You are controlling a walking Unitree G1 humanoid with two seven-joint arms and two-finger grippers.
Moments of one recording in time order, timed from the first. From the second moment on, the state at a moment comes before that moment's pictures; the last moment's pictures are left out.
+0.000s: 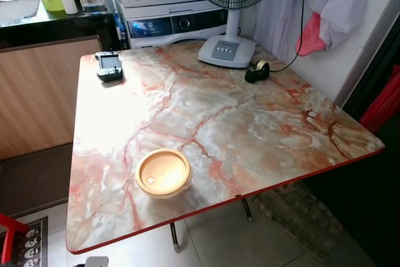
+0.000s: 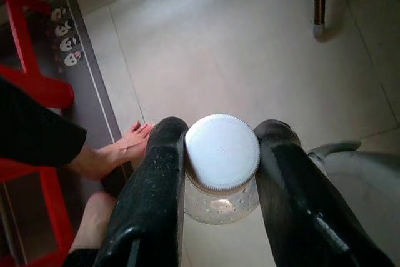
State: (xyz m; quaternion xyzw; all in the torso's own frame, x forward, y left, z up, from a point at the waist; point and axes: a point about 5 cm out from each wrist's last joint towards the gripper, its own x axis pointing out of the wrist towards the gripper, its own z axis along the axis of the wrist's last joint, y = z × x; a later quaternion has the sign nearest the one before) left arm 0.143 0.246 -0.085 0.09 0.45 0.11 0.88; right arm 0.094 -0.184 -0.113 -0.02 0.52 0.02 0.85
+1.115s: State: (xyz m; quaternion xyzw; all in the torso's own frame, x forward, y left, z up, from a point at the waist) left arm 0.137 0.247 -0.090 0.08 0.48 0.10 0.87; right arm 0.105 -0.186 -0.111 0.01 0.52 -0.04 0.85
